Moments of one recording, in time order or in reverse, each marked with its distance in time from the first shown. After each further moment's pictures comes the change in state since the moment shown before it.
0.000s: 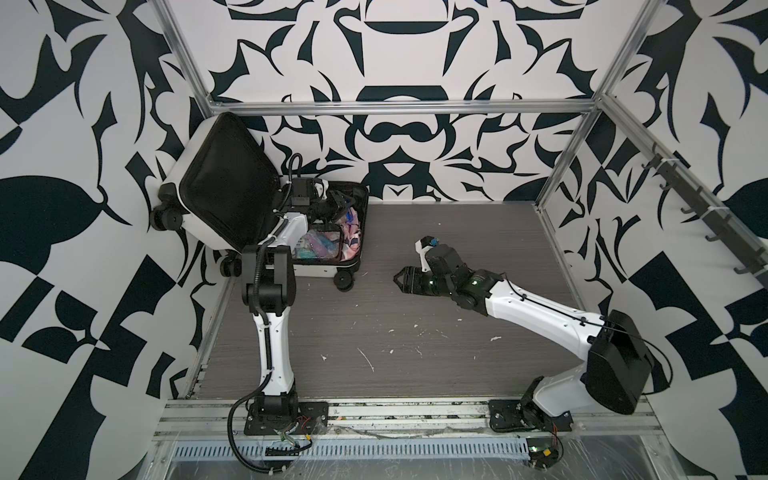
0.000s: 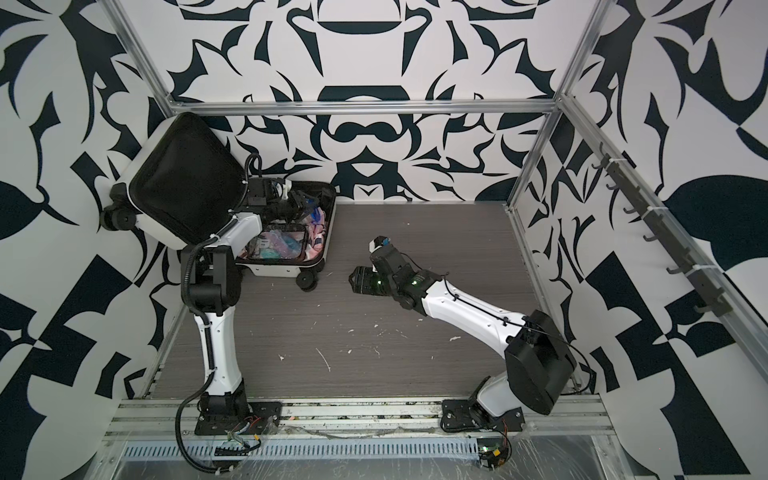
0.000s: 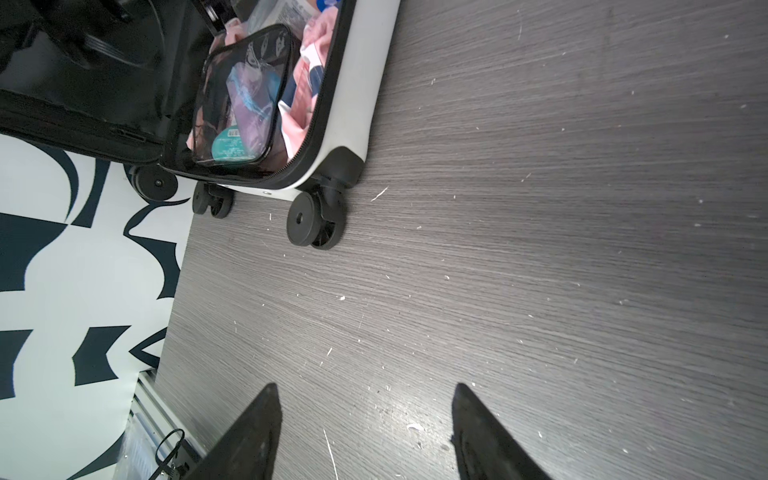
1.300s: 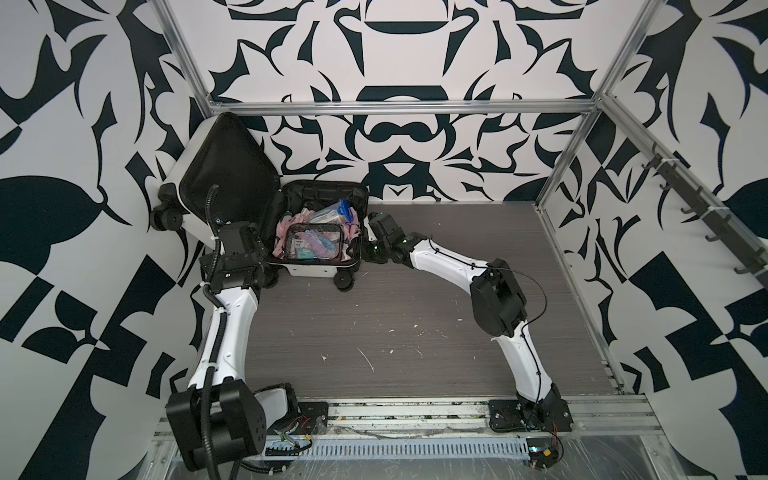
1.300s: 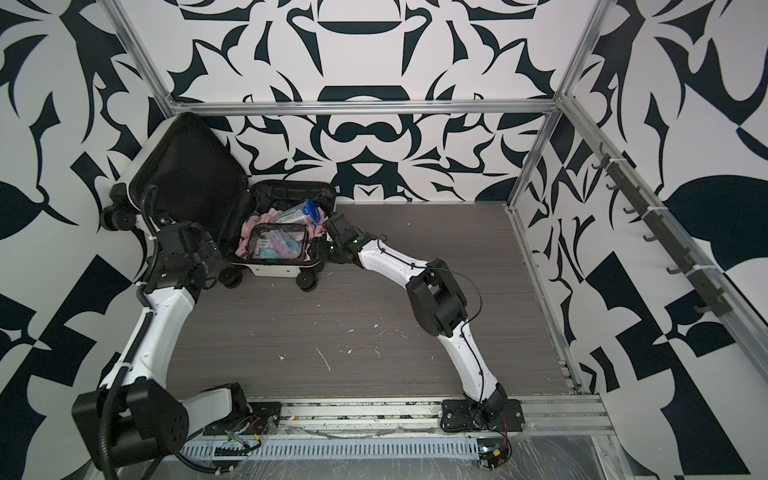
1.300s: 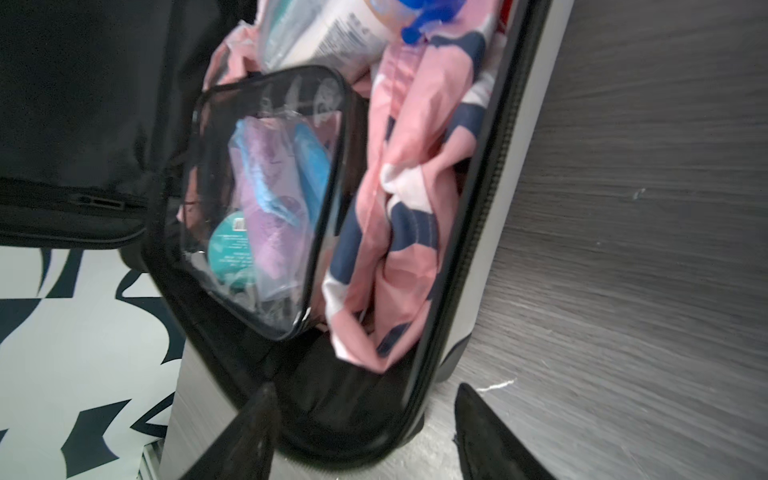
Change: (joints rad) left arm 0.234 -0.994 -0.822 -0.101 -1.254 0.602; right arm -0.025 0.819 0.863 -0.069 -0.141 -0.019
